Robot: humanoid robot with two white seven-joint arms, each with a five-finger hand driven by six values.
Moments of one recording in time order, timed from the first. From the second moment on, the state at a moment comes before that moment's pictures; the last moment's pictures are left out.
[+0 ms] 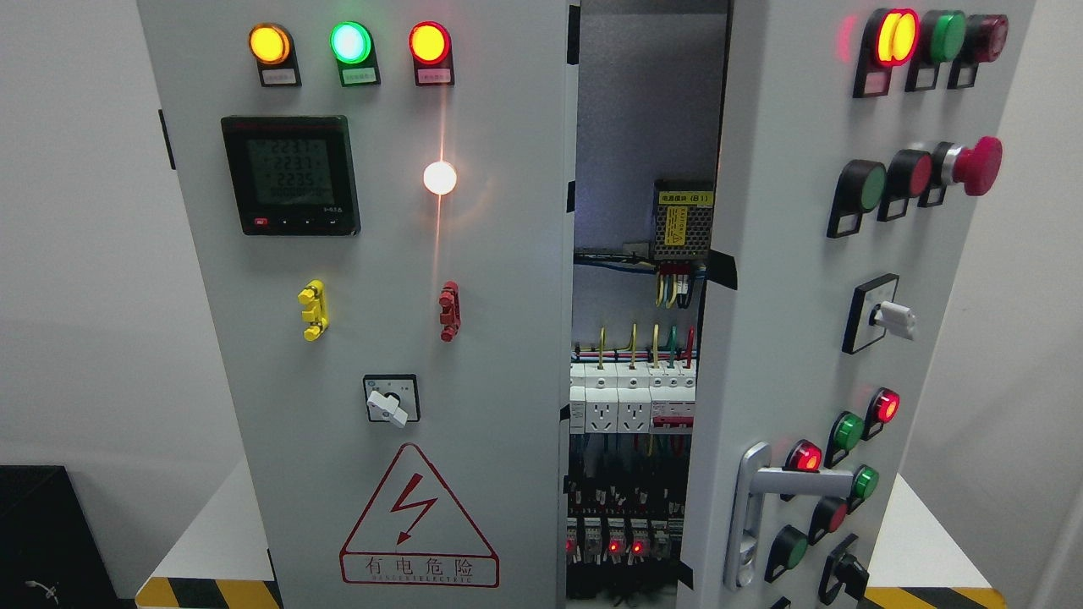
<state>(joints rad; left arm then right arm) -0.15 0.05 -0.25 -0.92 0.24 -0.01 0.07 0.00 0.13 0.00 -0.13 0.07 0.15 0.06</state>
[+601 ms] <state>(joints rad) 0.01 0.29 -0.47 -1.42 0.47 -0.01 0.06 0.00 0.13 0.00 -0.13 0.07 0.15 0.06</state>
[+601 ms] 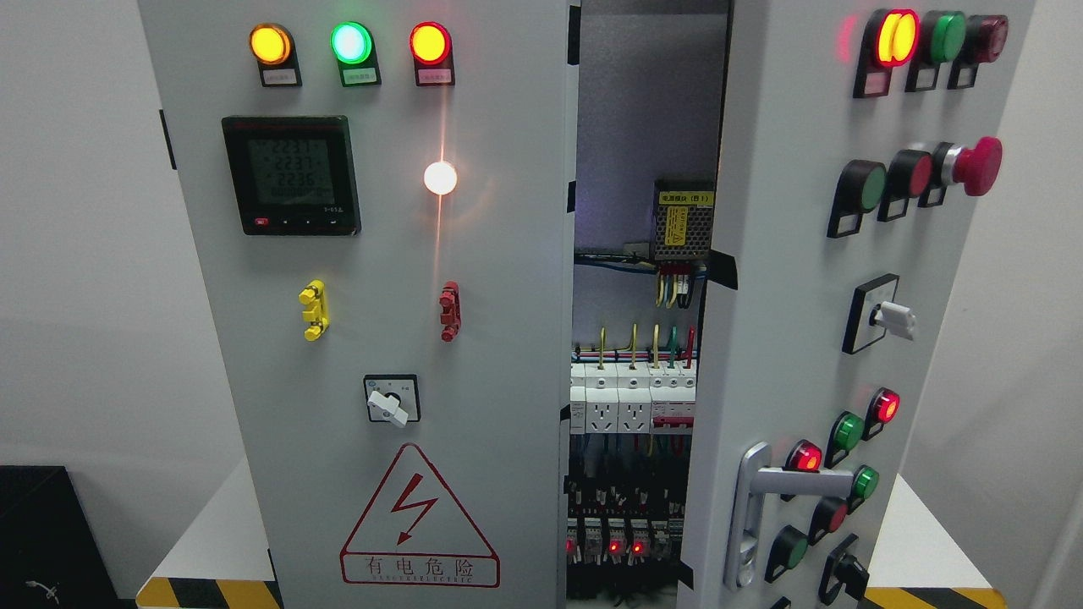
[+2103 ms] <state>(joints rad) -0.40 0.48 -0.65 -1.97 0.77 0.04 -0.06 0.00 0.13 0.00 -0.13 0.07 0.15 0.06</state>
